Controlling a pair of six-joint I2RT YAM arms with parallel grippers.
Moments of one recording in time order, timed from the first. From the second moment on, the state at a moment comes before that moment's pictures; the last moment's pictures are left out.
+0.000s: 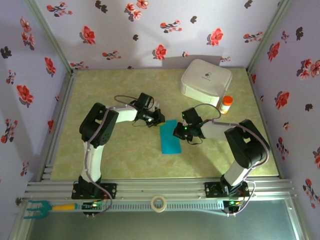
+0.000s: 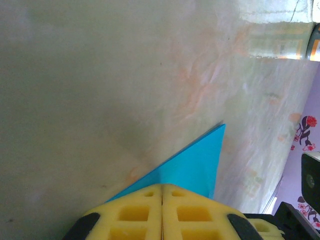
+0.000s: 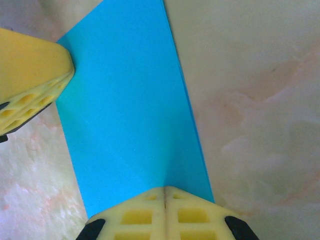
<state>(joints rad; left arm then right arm) -0.57 2.11 1.26 -0.12 0.63 -0.81 0.55 1.67 0.75 -0.12 -0.35 0.87</state>
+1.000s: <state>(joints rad) -0.57 2.11 1.25 -0.09 0.63 -0.80 0.53 1.33 0.52 -0.22 -0.44 1.05</state>
